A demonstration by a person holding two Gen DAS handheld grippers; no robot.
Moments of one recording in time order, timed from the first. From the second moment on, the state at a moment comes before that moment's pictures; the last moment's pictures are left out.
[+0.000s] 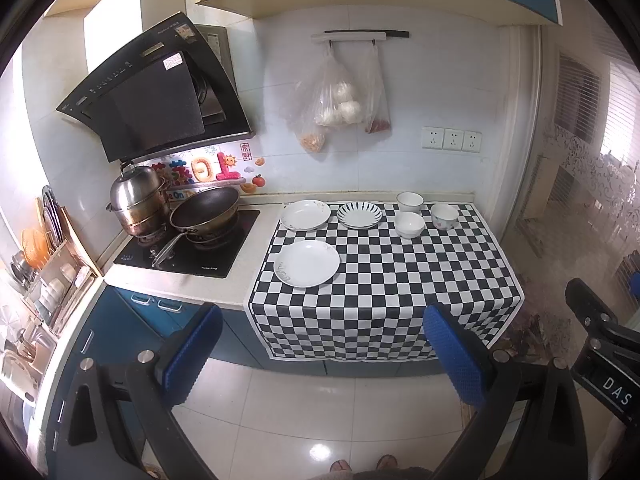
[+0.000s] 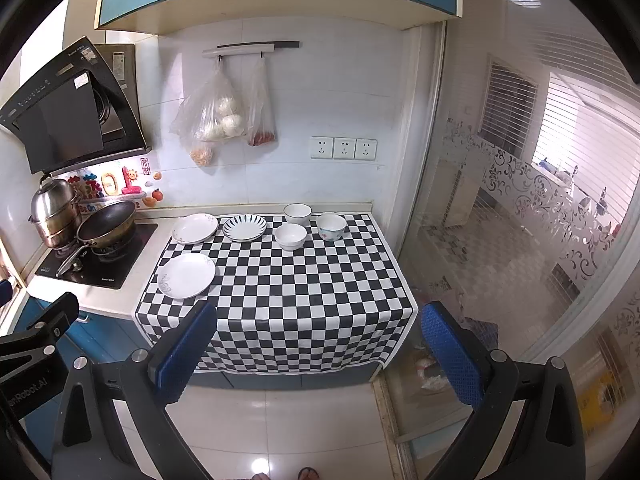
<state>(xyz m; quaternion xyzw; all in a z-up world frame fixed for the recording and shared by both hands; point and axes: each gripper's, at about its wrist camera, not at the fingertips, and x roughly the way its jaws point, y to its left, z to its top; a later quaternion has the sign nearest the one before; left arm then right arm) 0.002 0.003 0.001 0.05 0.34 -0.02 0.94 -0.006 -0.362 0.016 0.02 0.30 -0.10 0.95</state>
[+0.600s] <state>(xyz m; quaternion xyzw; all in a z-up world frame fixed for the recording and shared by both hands) 0.006 0.003 0.001 0.05 0.34 -0.02 0.94 -0.006 -0.361 0.013 0.02 0.31 -0.10 0.95</state>
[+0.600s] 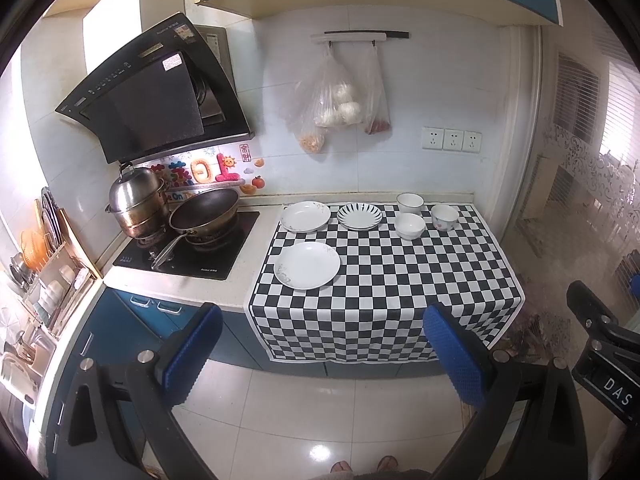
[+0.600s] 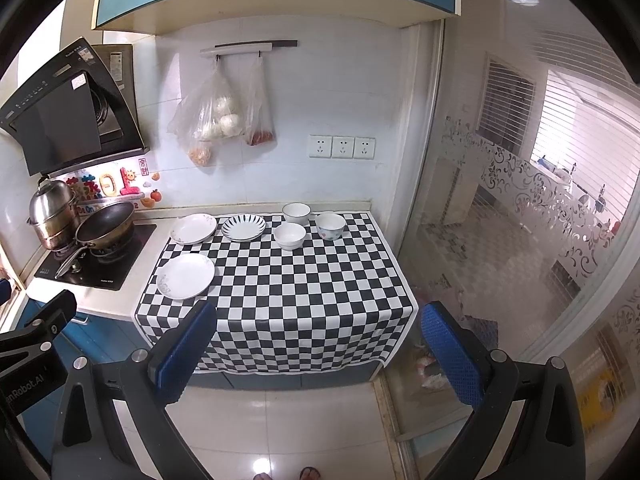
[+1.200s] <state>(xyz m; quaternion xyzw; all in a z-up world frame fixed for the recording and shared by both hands) 0.007 0.007 0.005 0.05 0.33 -0.02 0.94 -0.003 -0.357 0.014 0.02 0.30 -0.10 0.95</state>
